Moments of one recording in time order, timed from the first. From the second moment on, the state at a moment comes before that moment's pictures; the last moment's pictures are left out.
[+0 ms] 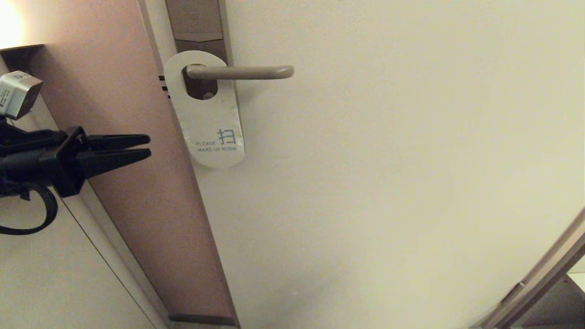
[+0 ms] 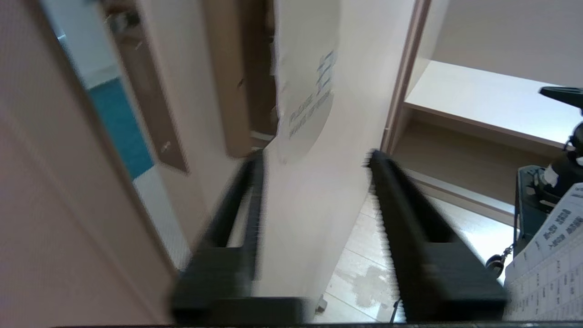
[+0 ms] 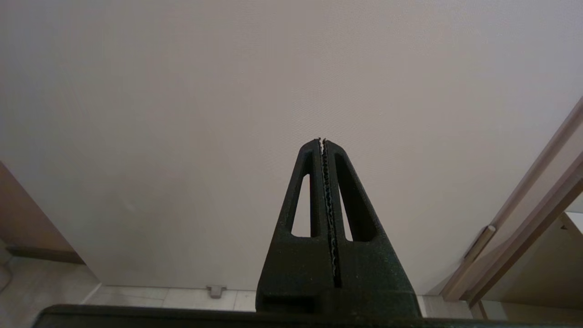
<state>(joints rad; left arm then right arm) 0.21 1.53 -0.87 -0.56 -1.30 0.10 0.01 0.00 0.00 0.00 0.01 0.01</state>
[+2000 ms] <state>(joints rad) 0.06 1.57 -0.97 -0.55 -1.36 0.05 0.01 0.00 0.00 0.00 0.01 0.01</state>
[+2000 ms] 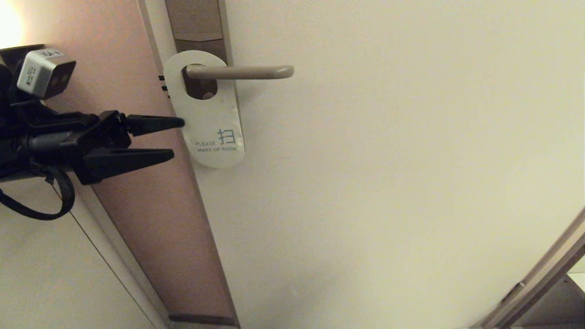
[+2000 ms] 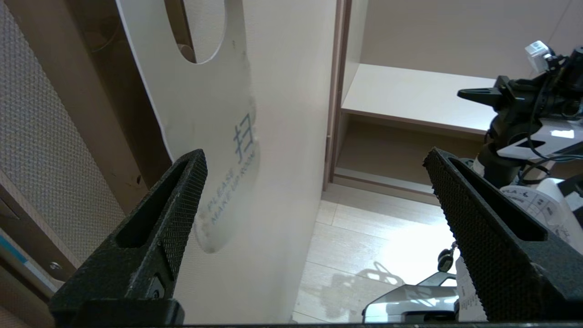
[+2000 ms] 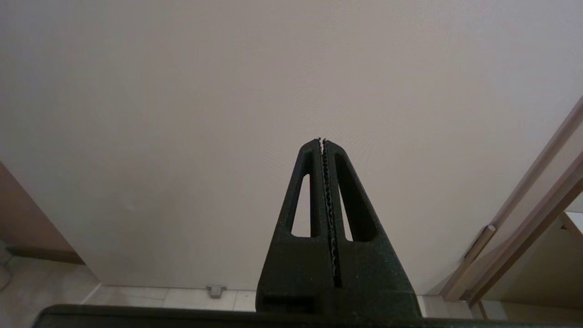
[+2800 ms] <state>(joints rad) 0.14 1.55 -0.97 -0.55 -1.36 0.05 0.01 0.00 0.00 0.00 0.01 0.01</state>
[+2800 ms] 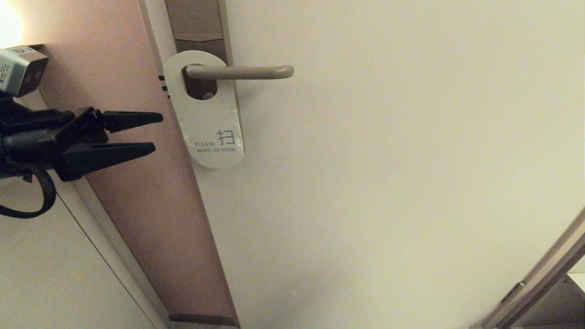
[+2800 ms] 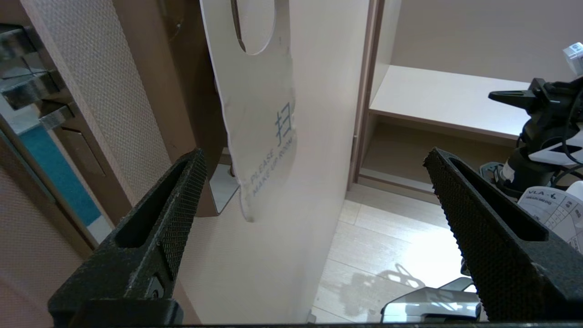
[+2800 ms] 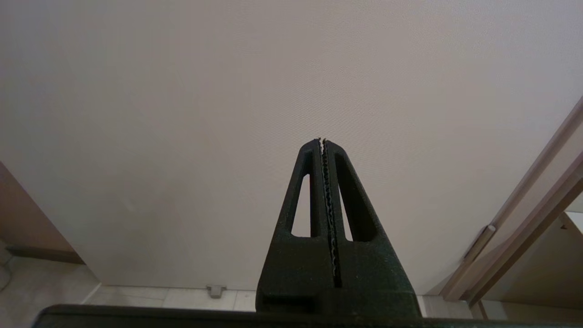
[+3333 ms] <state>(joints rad) 0.10 1.59 -1.01 -0.55 -1.36 0.06 0.01 0.00 0.00 0.00 0.01 0.01</state>
